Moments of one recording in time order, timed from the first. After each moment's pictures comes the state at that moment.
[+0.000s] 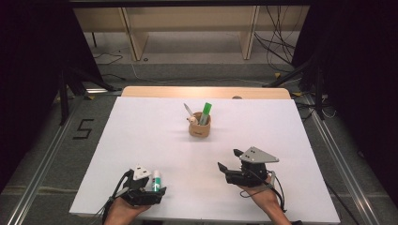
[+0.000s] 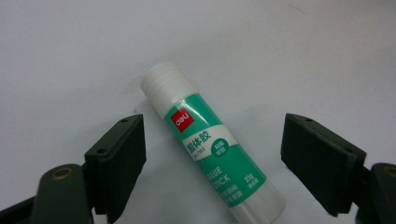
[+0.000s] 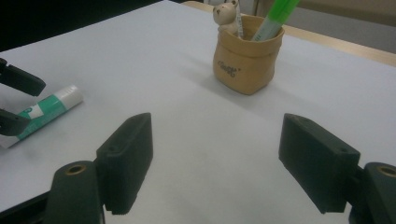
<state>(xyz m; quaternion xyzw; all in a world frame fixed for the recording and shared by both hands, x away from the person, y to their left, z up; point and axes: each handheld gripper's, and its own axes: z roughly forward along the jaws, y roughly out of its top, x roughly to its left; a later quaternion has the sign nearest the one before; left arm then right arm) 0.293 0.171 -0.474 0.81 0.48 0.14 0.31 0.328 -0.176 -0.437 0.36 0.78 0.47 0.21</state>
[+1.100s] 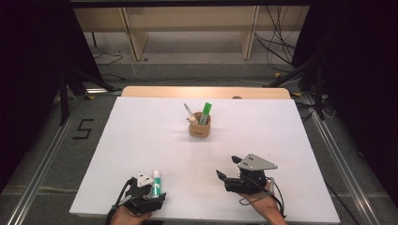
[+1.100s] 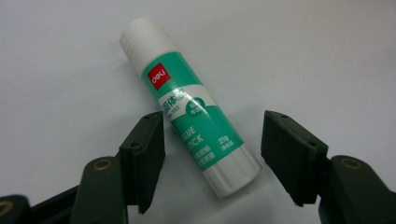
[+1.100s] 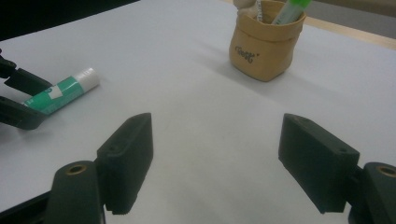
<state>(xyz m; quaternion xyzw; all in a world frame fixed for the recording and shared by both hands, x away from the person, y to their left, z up) 0.276 0.161 -0.481 0.80 0.51 0.14 0.29 0.313 -0.173 -0.444 0.35 0.79 0.47 0.19</state>
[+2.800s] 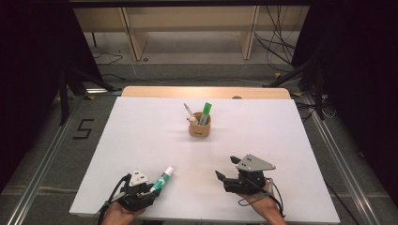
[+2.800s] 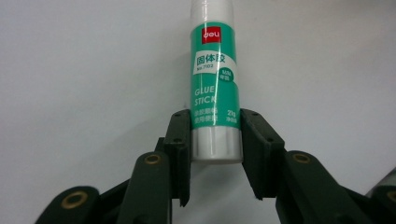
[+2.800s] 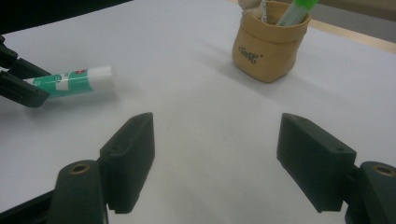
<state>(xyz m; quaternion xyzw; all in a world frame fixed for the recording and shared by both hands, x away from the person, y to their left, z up) 0.281 0.178 -0.474 0.82 0.45 0.13 0.34 0.312 -0.170 -0.444 0.34 0.80 0.46 0.20</state>
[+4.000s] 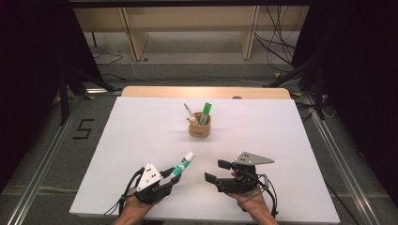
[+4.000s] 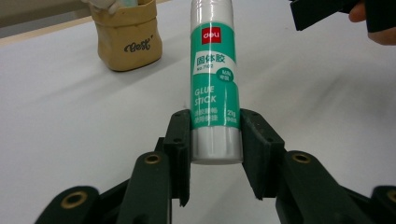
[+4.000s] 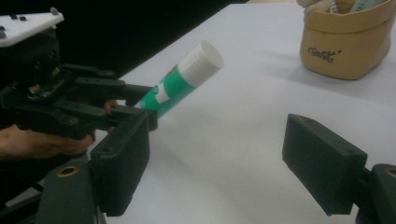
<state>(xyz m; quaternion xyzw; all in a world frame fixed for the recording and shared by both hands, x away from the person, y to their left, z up) 0.296 0.141 -0.470 0.78 0.32 0.20 0.50 0.319 -0.157 -0.447 0.37 0.75 0.55 0.04</state>
